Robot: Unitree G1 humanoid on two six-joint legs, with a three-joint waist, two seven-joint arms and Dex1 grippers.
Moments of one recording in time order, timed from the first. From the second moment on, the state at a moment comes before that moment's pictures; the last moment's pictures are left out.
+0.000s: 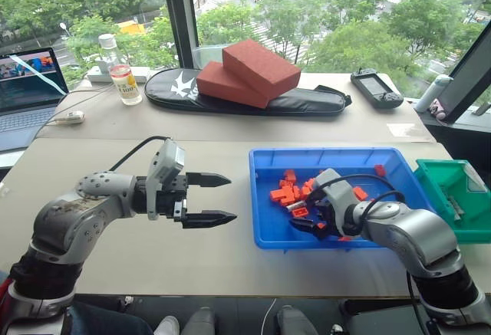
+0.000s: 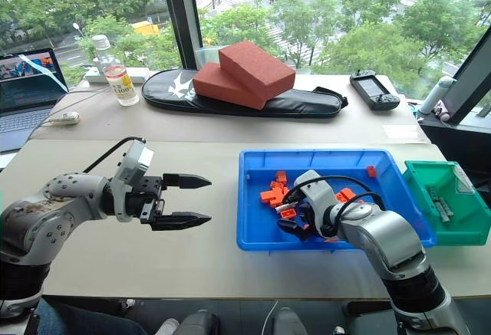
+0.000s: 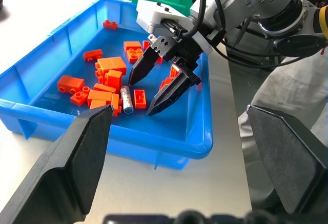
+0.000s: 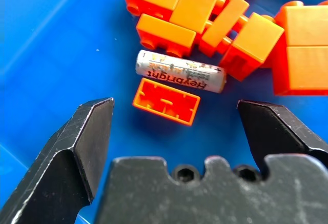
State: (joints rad) left arm -0.42 0.80 0.03 -0.38 -0.78 0.74 -1.10; right arm -0.42 -0.62 0.14 -0.48 0.47 1.33 0.41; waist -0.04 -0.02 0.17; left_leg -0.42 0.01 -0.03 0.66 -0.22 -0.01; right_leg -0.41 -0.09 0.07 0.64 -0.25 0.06
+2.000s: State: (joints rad) left arm -0.44 0.79 0.02 -0.36 -0.75 0.74 -1.12; right arm -0.43 -0.69 0.05 -0.65 0.57 1.43 0.49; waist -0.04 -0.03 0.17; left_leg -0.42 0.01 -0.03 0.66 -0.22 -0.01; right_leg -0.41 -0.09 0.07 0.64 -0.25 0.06
